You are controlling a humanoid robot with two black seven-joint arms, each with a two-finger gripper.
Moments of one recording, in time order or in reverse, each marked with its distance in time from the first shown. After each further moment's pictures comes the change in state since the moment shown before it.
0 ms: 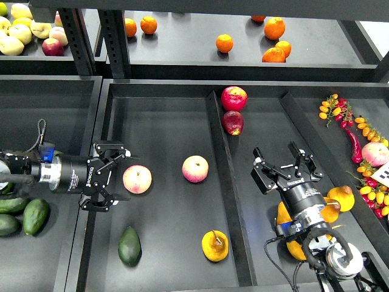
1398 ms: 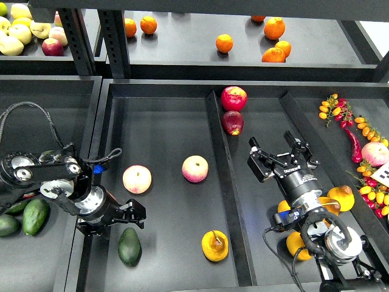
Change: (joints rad) left arm -0.286 -0.347 0.616 0.247 0.330 0.000 0.000; right arm 0.057 0.000 -0.001 0.003 0.009 -0.050 0.000
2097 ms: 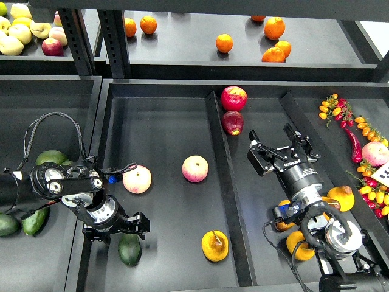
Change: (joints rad) left arm 0.010 -0.101 0.088 0.111 0.003 0.000 0.000; right arm 0.027 0.000 0.000 0.001 0.000 0.000 -0.001
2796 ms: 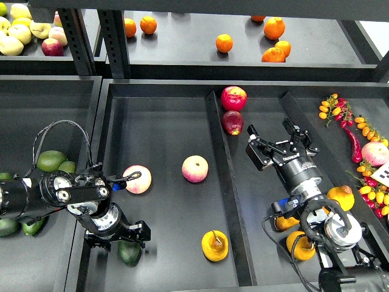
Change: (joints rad) left arm 0.031 -0.054 0.026 0.049 0.008 0.000 0.000; right arm 0.026 0.000 0.000 -0.001 0.001 -0.022 0.000
